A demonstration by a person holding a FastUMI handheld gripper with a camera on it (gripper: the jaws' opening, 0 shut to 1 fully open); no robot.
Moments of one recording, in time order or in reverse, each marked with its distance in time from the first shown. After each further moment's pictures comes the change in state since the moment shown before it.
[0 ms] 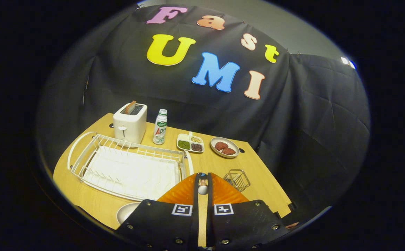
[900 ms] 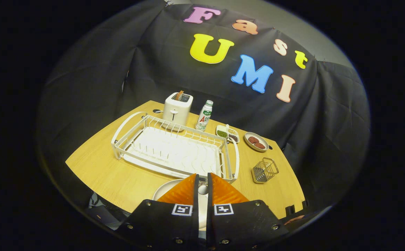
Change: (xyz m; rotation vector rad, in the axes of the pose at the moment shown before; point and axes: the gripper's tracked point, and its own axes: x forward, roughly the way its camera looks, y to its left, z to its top) arm -0.078 0.094 -0.060 -0.114 0.020 0.223
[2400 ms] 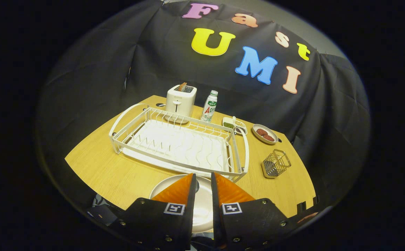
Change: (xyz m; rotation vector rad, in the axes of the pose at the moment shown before) arm 0.026 -0.008 -0.017 0.034 0.005 0.041
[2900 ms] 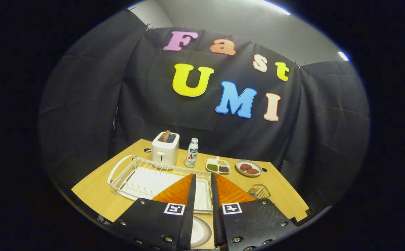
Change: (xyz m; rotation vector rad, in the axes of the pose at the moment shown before) arm -0.048 -0.061 0.126 0.101 -0.314 -0.091
